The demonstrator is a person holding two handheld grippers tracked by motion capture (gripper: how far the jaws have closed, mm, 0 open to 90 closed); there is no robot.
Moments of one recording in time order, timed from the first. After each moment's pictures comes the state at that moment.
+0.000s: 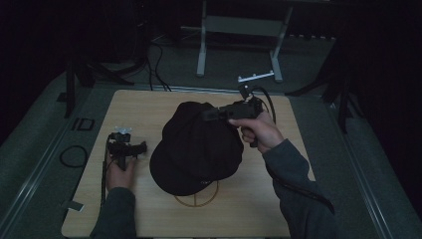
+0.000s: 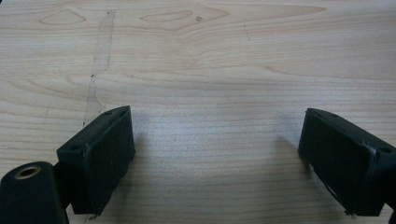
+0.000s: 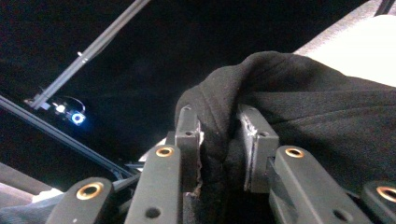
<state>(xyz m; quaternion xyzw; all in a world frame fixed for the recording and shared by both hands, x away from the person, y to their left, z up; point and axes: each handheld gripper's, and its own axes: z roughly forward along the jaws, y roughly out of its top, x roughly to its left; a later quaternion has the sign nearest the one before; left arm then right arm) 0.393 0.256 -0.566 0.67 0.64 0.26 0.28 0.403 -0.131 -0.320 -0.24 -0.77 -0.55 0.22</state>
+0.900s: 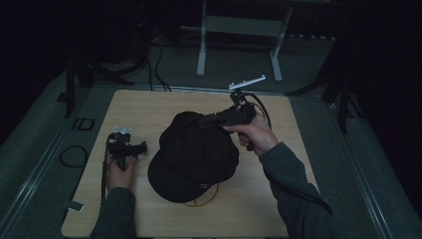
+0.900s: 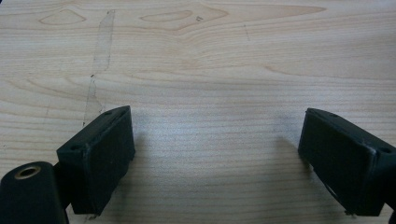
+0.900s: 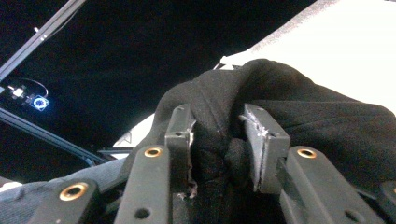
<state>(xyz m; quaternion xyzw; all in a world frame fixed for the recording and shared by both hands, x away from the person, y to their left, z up) 0.393 0.256 -0.566 0.67 0.64 0.26 0.28 0.402 -0.119 -0.335 -0.25 -0.80 -0.51 0.18</state>
